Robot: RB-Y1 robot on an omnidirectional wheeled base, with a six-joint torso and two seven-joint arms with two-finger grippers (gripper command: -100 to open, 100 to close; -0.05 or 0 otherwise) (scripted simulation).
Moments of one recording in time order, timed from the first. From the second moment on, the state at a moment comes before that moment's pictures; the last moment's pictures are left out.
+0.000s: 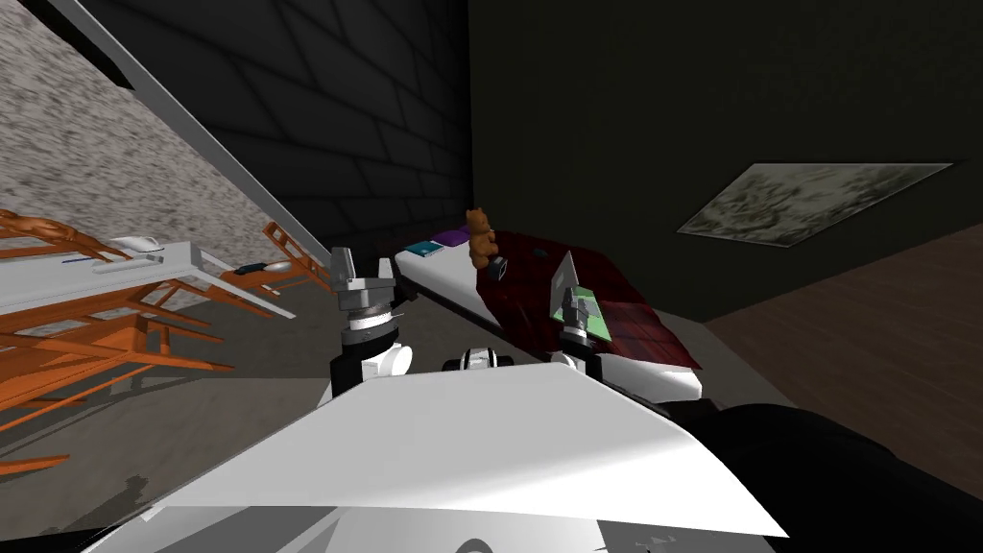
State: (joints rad) left arm 0.46 0.04 -0.06 -2.27 0.12 -0.60 -0.11; right arm 0.55 -0.12 -0.07 -1.99 -0.62 -0.56 -1.75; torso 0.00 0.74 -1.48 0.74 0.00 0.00
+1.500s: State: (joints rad) left arm 0.46 0.04 -0.06 -2.27 0.12 -0.60 -0.11; right arm 0.57 -0.11 -0.10 -1.97 -0.72 -0.54 -1.97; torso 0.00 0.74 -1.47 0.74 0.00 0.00
